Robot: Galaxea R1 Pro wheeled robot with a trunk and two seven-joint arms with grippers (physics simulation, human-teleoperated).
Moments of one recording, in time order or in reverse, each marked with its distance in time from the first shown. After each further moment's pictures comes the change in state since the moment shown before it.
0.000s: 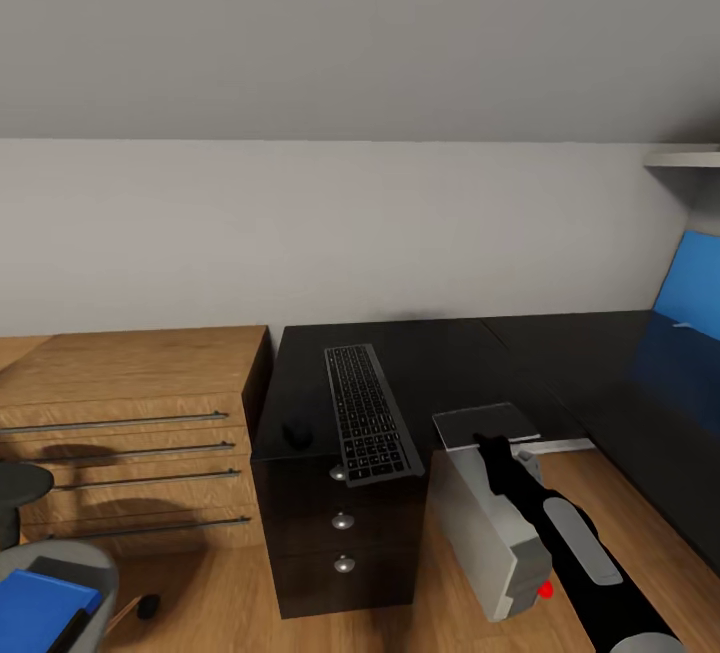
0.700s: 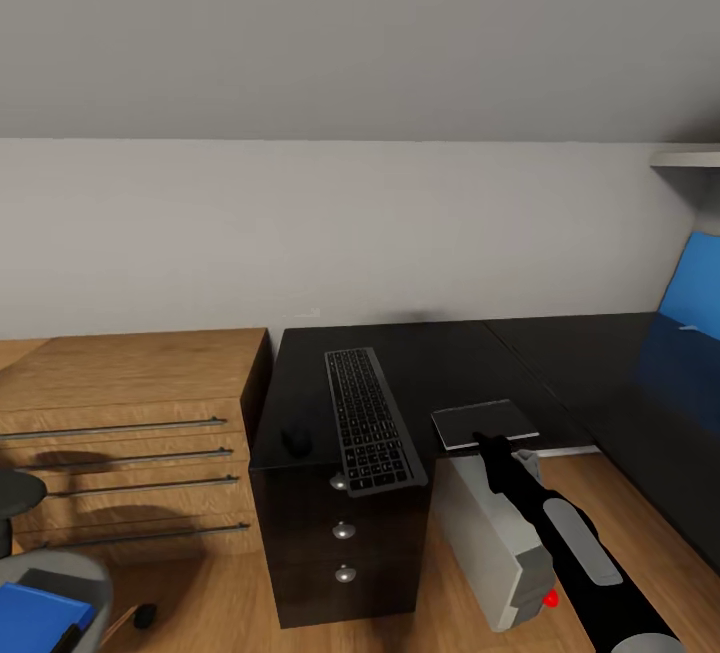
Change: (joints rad) left arm 0.000 0.004 0.001 0.003 0.000 0.000 -0.002; right arm 0.001 -0.001 0.002 0.003 0.002 0.003 0.035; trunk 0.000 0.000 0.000
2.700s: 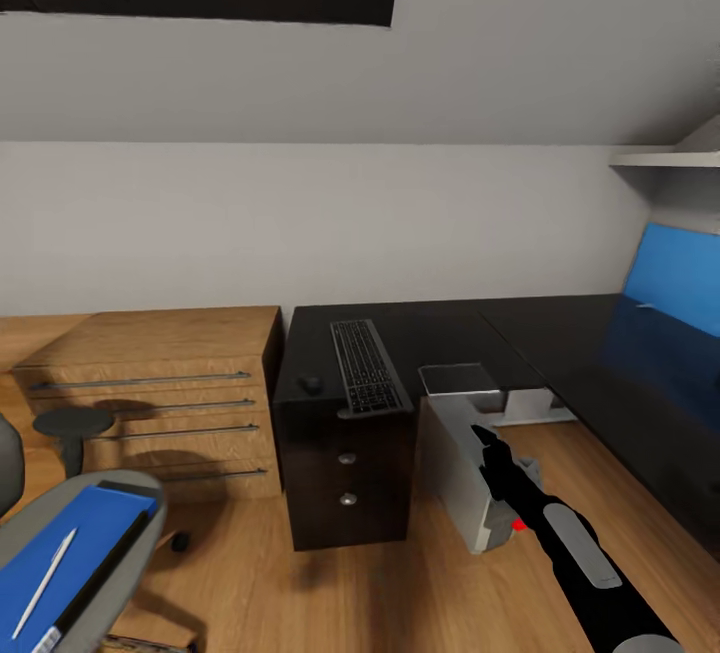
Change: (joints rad) left arm 0.000 0.002 0.002 0.002 0.000 0.000 0.000; right arm 0.000 0.000 -0.003 0.038 0.001 -0.009 -0.004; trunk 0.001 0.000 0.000
